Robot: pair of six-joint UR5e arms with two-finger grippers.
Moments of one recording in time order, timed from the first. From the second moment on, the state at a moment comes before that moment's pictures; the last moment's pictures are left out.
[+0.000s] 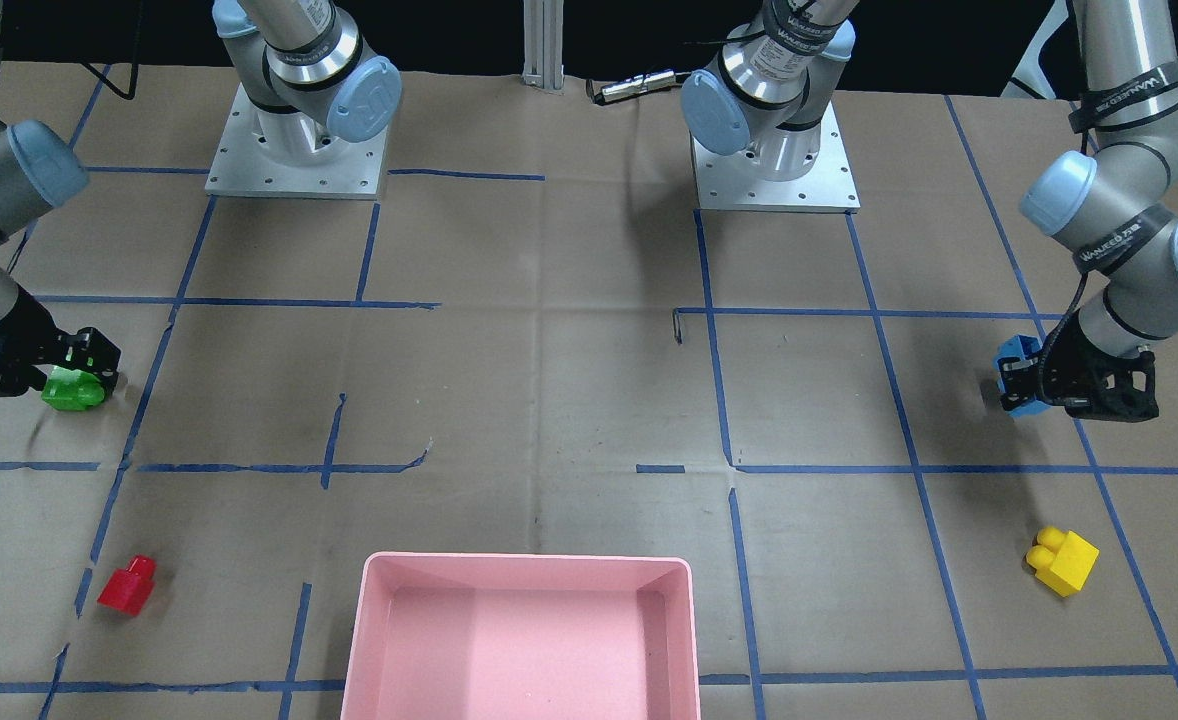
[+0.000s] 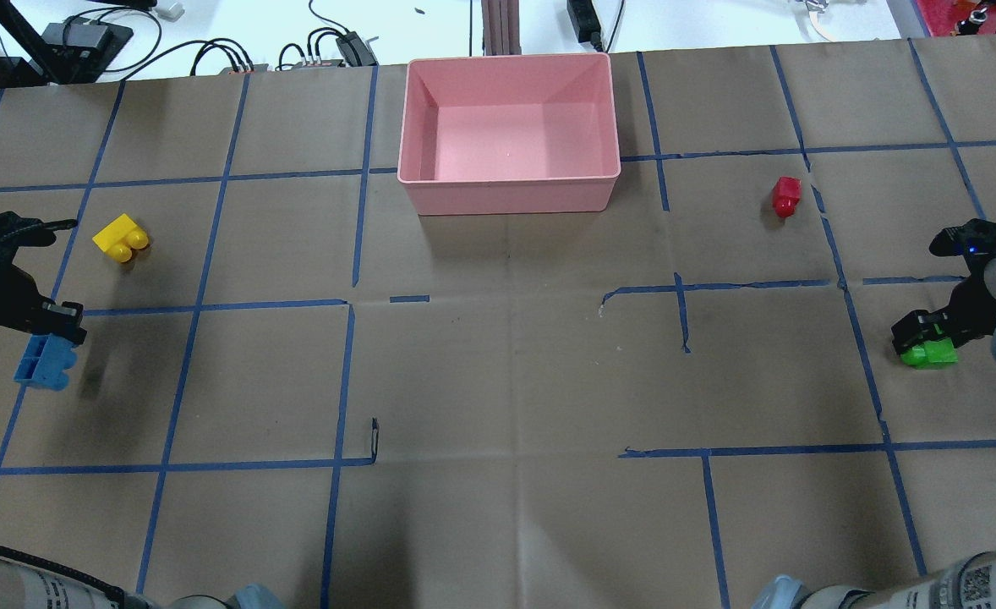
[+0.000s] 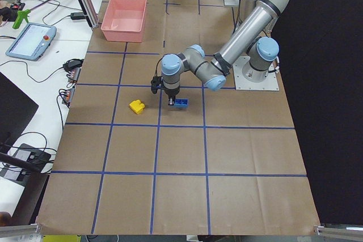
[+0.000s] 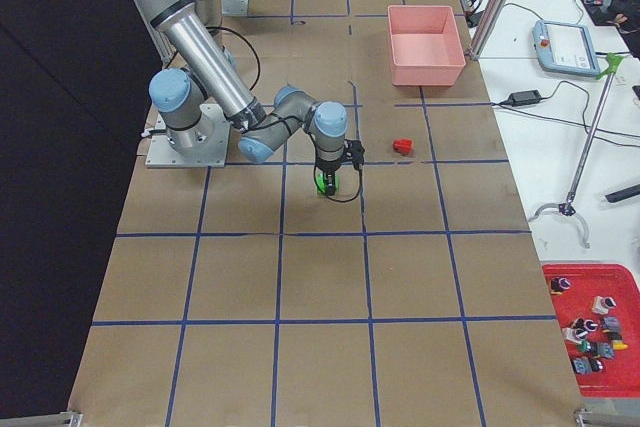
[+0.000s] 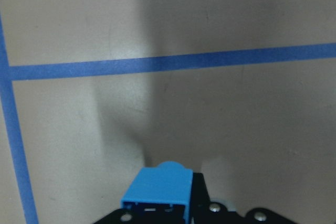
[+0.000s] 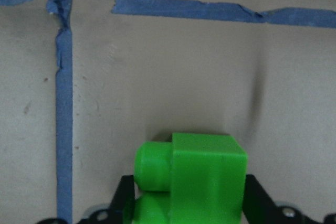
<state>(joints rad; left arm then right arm) -0.89 -1.84 -1.90 -0.97 1.58 0.75 0.90 -1.30 2.15 -2.43 -1.58 -0.74</state>
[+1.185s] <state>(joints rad) -1.55 -2.18 -1.03 -1.38 1.52 0.06 1.02 -1.34 1.82 -2.36 -1.50 -0.74</state>
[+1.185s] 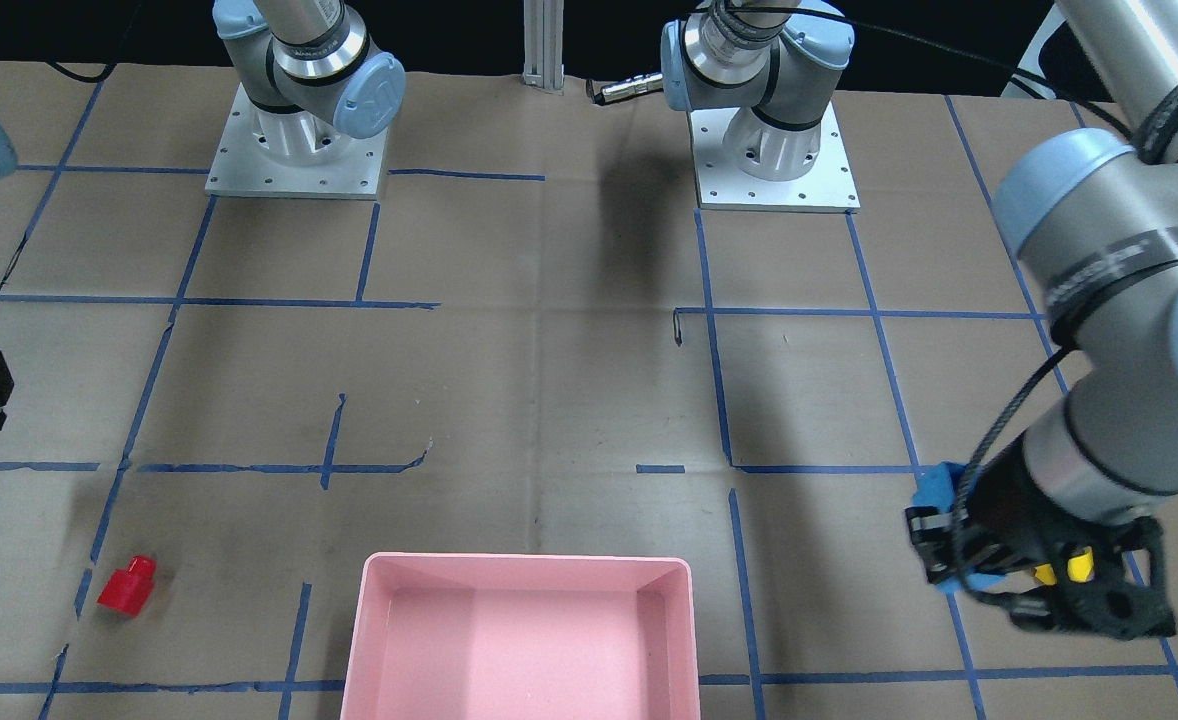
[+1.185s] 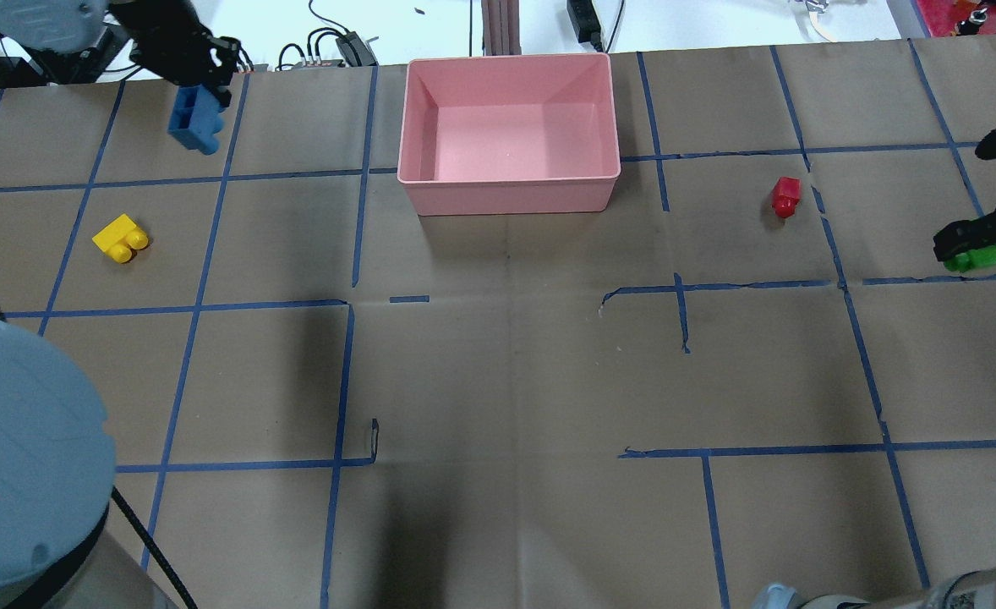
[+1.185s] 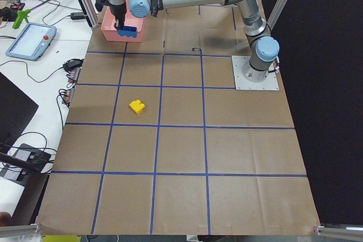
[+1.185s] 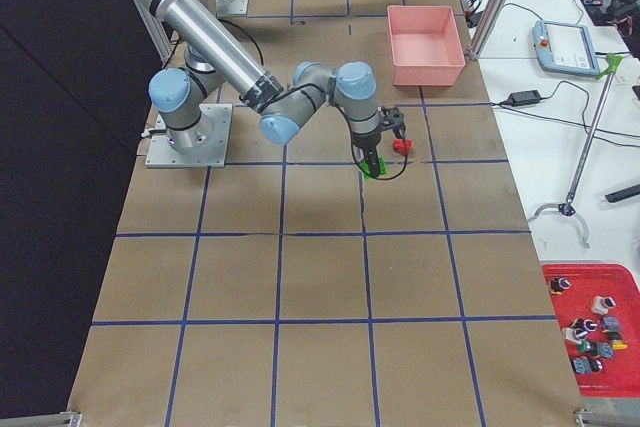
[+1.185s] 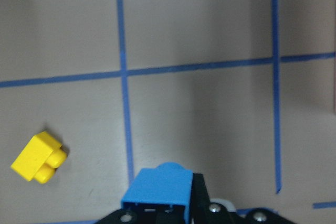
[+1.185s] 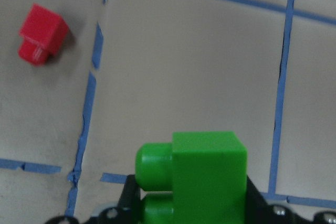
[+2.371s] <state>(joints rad) -1.76 -2.43 -0.87 -1.07 1.51 -0.23 1.35 -1.27 1.57 -2.28 -1.24 -0.44</state>
